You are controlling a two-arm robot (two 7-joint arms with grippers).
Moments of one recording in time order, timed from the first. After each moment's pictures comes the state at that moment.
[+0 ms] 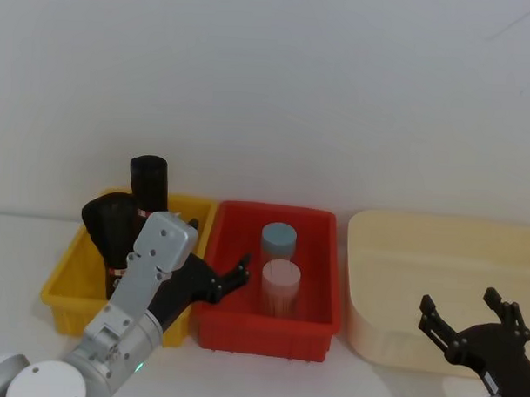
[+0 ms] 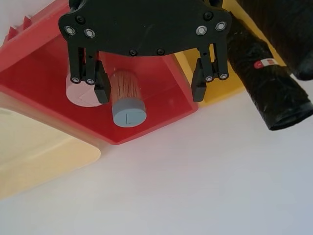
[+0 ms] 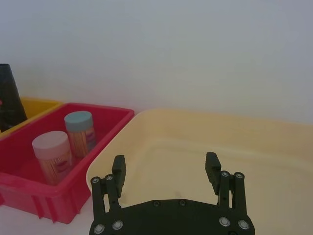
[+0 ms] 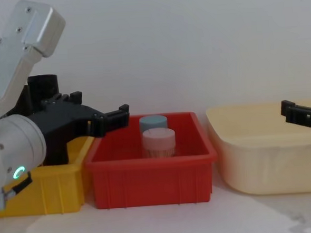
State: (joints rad) left arm -0.24 0.38 0.45 -1.63 -0.20 0.02 -0.01; right arm -0.01 0.34 -0.23 -1.77 0.29 0.03 0.07
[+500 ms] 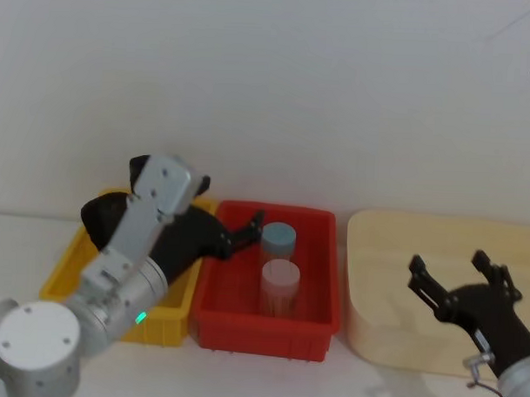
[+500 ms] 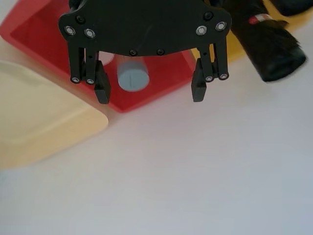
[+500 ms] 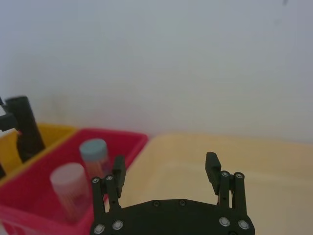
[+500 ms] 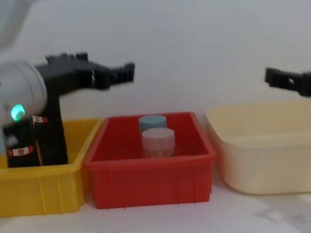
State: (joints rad) left arm -0.31 0.38 0.43 -1.70 -0.25 0.13 -0.08; right arm 0.06 0.30 -0.22 -1.79 0.34 0.10 0.10
